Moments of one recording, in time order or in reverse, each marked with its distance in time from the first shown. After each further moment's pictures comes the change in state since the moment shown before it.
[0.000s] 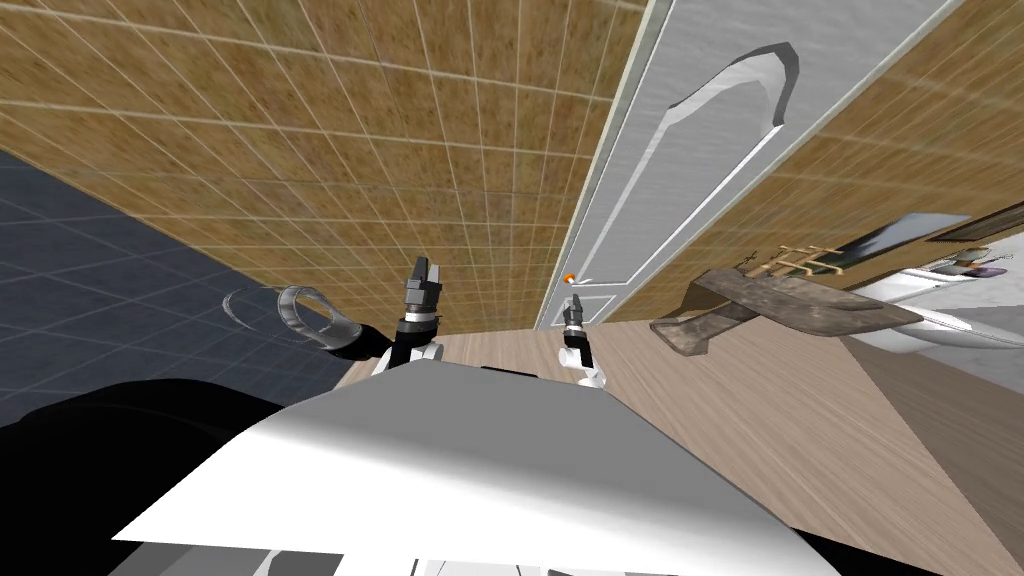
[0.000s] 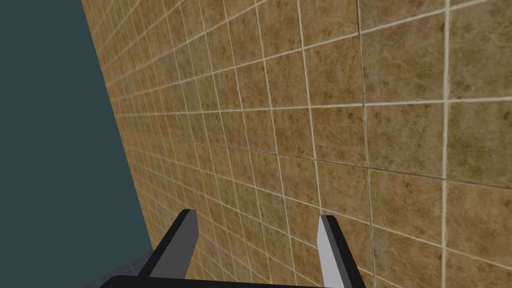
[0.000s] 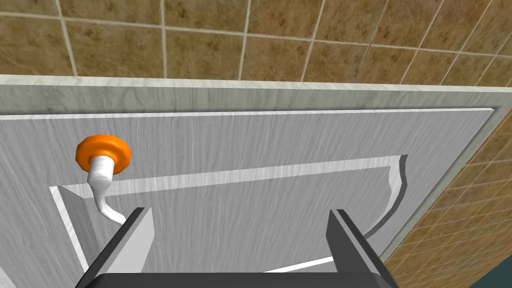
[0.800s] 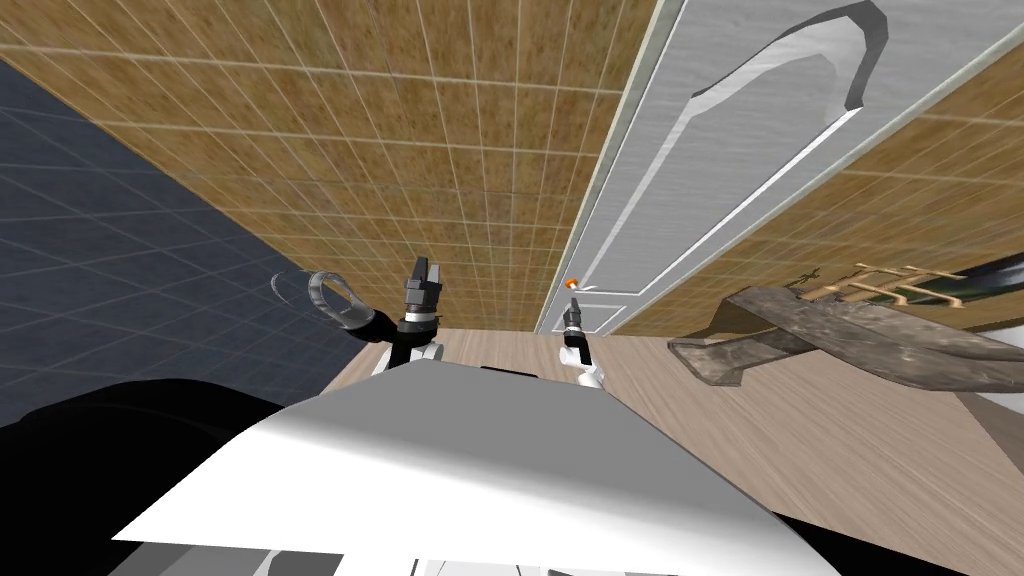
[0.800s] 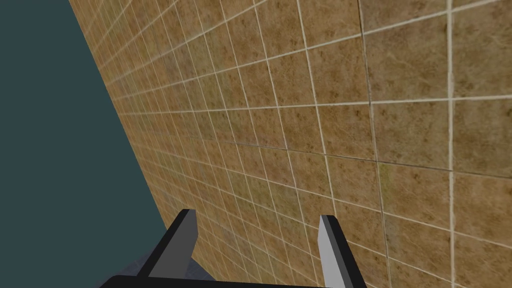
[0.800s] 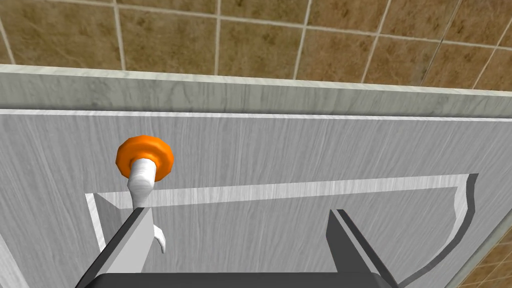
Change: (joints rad) arm -0.093 -0.028 0.005 0.214 -0.046 -0.030 -0.001
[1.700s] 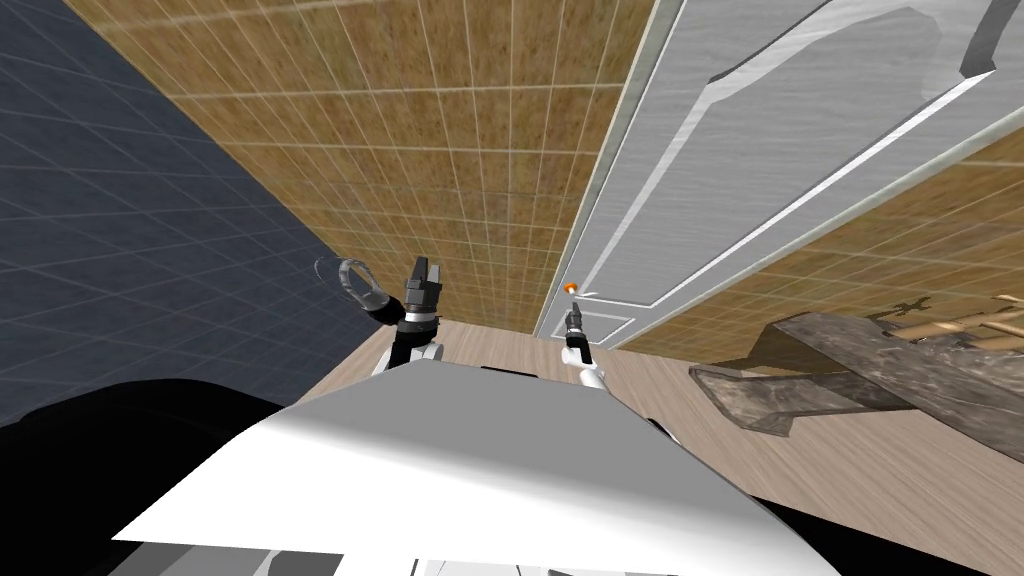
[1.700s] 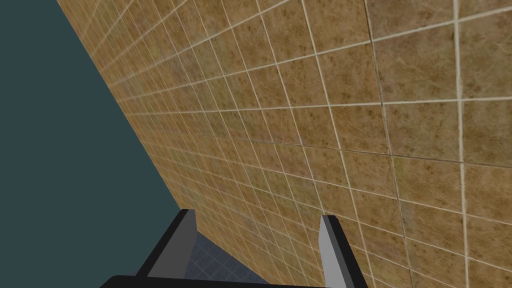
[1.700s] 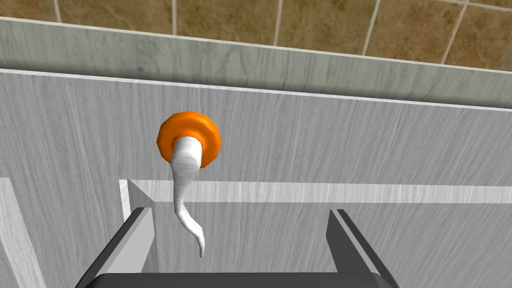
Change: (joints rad) arm -0.101 -0.031 0.006 0.244 -0.051 -0.041 -0.003
